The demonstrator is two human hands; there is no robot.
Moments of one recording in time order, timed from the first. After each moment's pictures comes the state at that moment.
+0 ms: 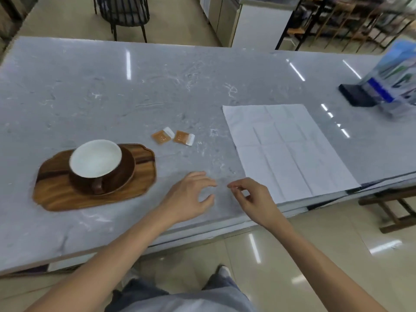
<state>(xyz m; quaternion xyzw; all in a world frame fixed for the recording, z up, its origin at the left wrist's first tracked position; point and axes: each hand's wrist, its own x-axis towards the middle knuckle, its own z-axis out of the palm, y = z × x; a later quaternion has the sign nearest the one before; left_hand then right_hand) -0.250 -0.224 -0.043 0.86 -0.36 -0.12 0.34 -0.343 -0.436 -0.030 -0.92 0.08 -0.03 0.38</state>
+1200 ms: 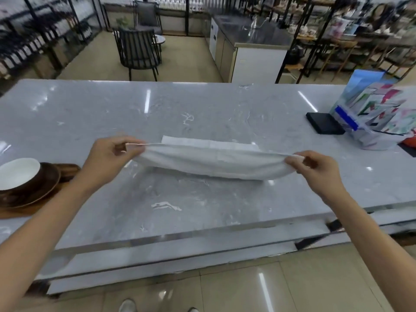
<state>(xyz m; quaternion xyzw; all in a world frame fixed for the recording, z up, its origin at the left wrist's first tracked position) -0.236 -0.344 0.079 0.82 -0.21 0.08 0.53 -0.371 -0.817 0.077 -0.87 0.10 -0.20 0.43</state>
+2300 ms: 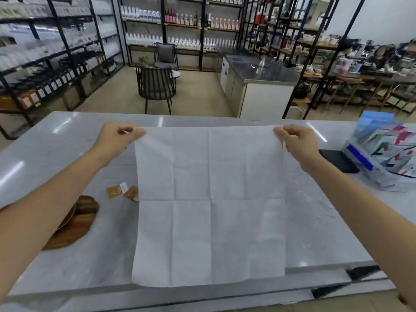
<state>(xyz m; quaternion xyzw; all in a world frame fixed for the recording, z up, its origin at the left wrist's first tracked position) -0.100 -0.317 0.137 0.82 -0.09 0.10 0.56 -0.195 -0.794 0.161 -0.83 0.11 -0.25 0.49</state>
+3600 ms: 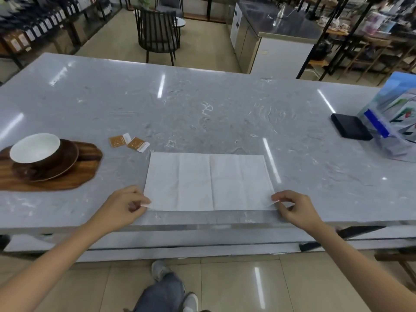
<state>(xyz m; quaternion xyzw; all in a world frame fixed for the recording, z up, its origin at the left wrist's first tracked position) -0.298 -0.282 -0.067 0.90 -0.23 -0.02 0.36 -0.368 -0.802 -0.062 -0.94 0.03 -0.06 0.32</state>
